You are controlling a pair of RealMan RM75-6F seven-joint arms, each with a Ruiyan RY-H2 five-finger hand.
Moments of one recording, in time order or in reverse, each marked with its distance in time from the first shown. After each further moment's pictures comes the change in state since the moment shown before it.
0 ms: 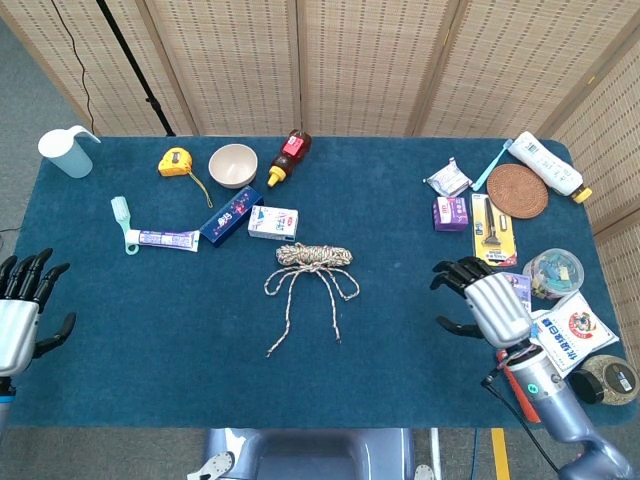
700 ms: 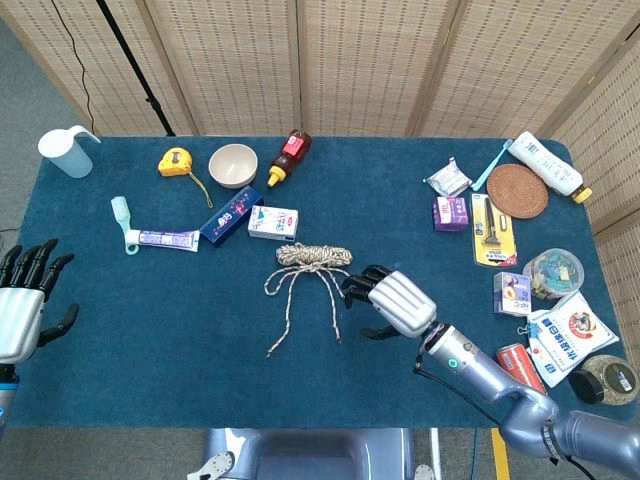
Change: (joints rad) left arm -0.041 0.029 -0.018 -0.034 -0.048 -0.051 0.039; right arm 0.276 -0.193 -0.018 0.138 -0.062 -0.229 0.115
